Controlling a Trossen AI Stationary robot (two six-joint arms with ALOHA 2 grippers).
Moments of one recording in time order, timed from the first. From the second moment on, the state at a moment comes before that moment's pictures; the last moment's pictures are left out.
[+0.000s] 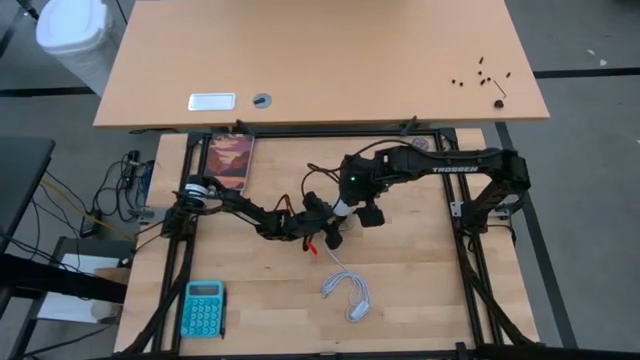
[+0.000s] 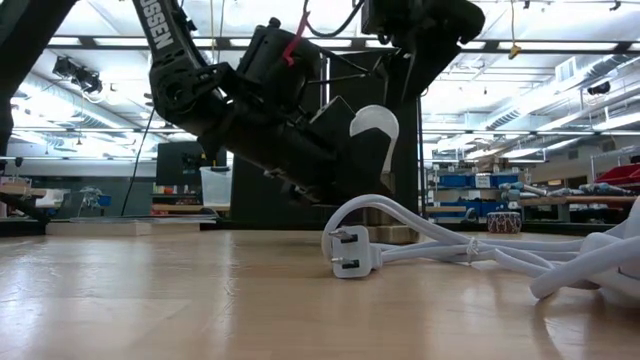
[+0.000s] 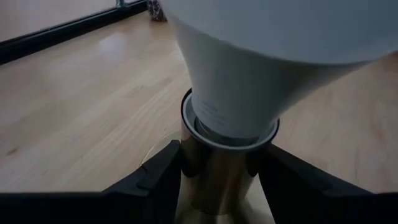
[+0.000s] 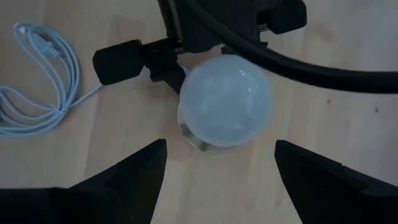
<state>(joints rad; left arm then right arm) -0.07 2.07 0.95 0.74 -0.52 -0.27 -0.10 1.63 1.47 -1.01 -0.05 -0.27</state>
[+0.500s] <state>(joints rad) -0.07 2.07 0.95 0.74 -0.52 -0.27 -0.03 1.63 1.47 -0.96 0.04 -0.35</state>
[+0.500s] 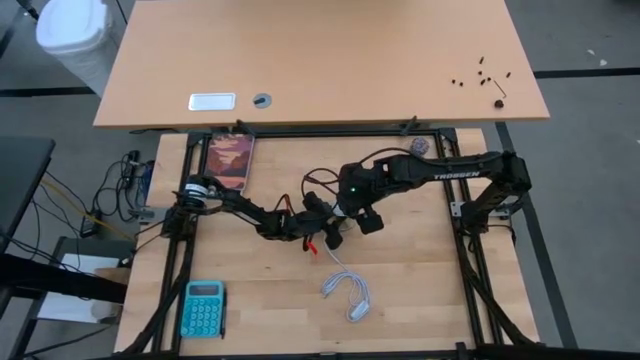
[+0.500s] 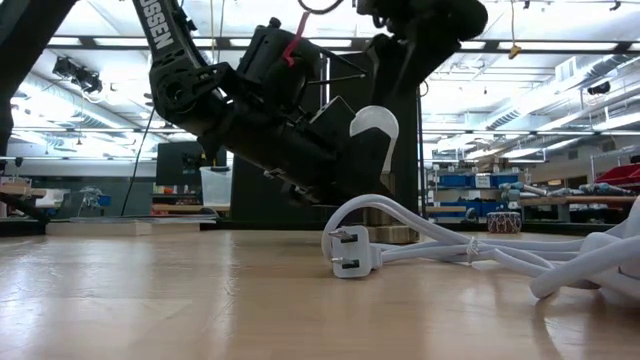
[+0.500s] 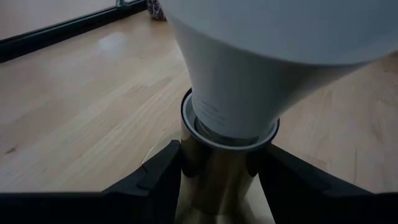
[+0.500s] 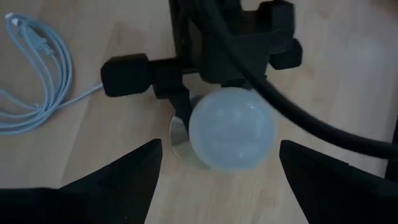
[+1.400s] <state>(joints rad) -0.07 2.07 0.95 0.73 -0.50 -0.35 -0.08 1.70 1.50 -0.96 0.01 -0.33</state>
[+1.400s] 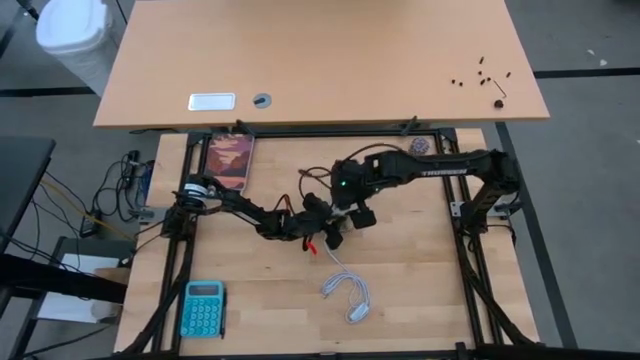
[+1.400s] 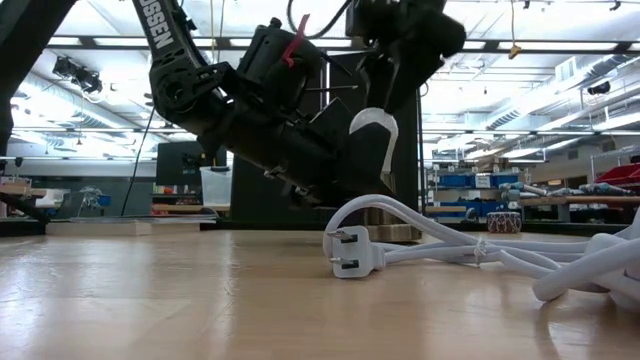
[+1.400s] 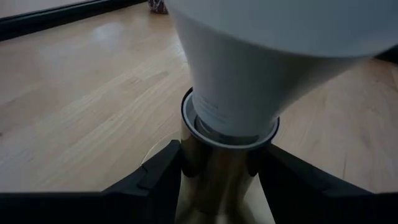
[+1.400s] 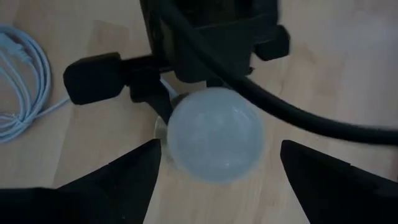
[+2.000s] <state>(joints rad) -0.08 2.07 0.95 0.75 -0.50 -0.35 -0.10 1.69 1.50 -1.03 0.00 -0.27</state>
